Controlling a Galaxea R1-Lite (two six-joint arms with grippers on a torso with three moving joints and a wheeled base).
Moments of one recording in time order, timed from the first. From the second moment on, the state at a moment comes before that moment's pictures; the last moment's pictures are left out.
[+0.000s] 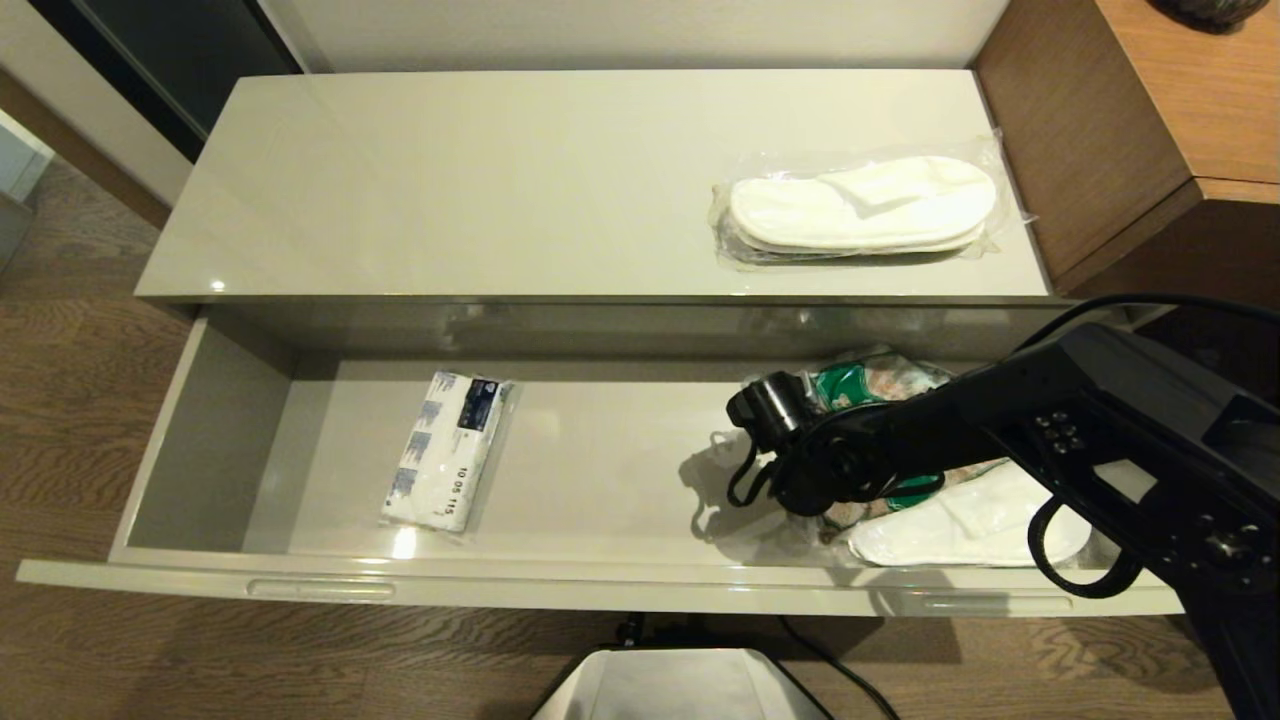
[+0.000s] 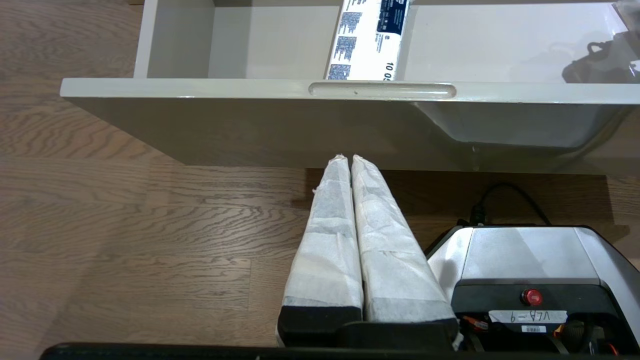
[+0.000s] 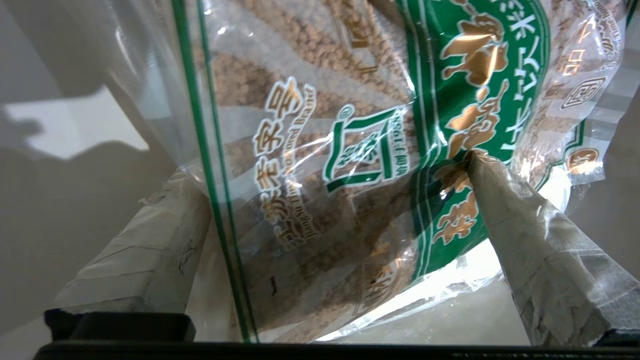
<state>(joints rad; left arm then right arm) 0.00 0.00 0.00 0.01 0.00 0.04 0.53 2.36 -1.50 0.08 -0.94 0.12</state>
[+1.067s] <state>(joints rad) 0.00 0.00 0.00 0.01 0.00 0.04 0.46 2.37 -1.50 0.00 -0.94 0.07</state>
